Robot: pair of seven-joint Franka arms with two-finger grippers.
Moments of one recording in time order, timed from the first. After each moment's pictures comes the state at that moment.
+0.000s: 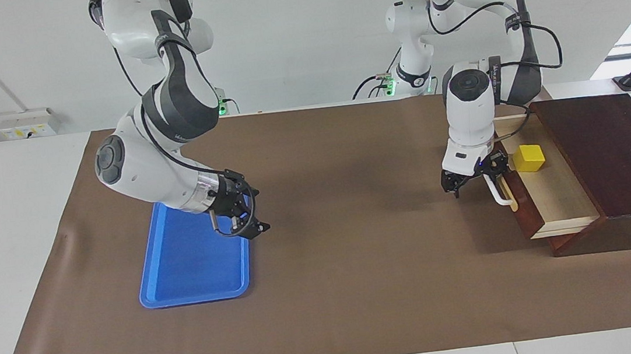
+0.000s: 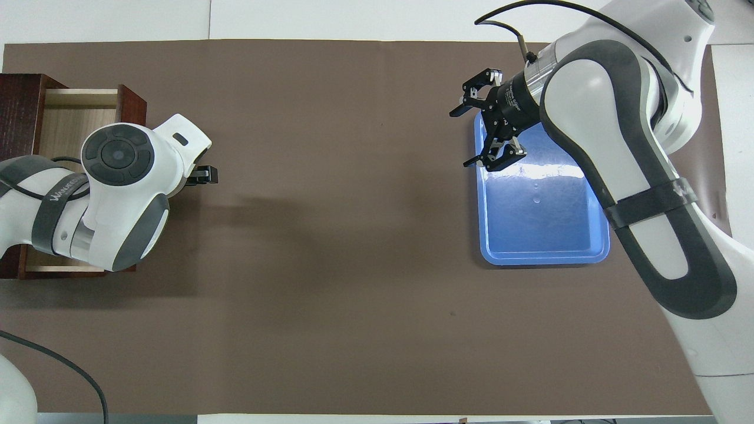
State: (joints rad) left arm -0.20 0.15 -0.05 -2.02 0.38 2.22 -0.47; right arm 0.20 0.50 -0.03 -1.33 0.62 1.74 1.45
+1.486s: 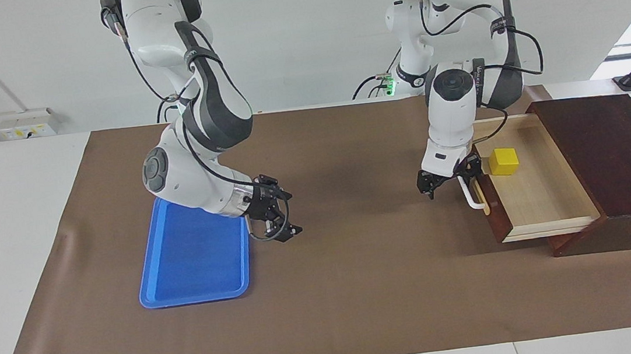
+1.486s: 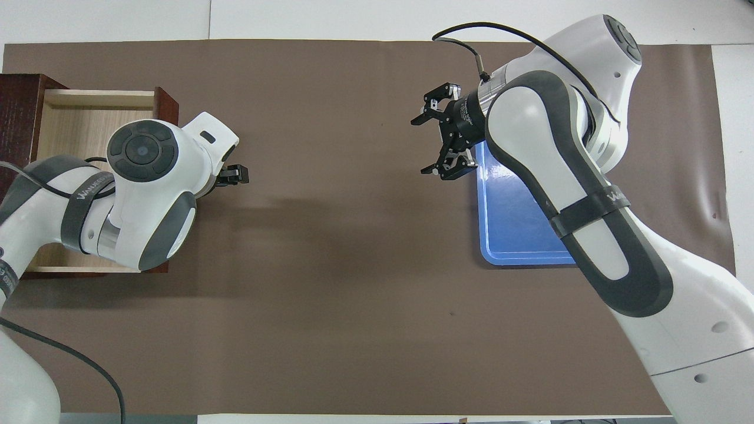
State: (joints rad) left arm -0.26 0.17 -0.06 -1.98 0.27 2.19 -0.51; right arm 0.29 0.51 -0.03 -1.43 0.69 1.90 1.43
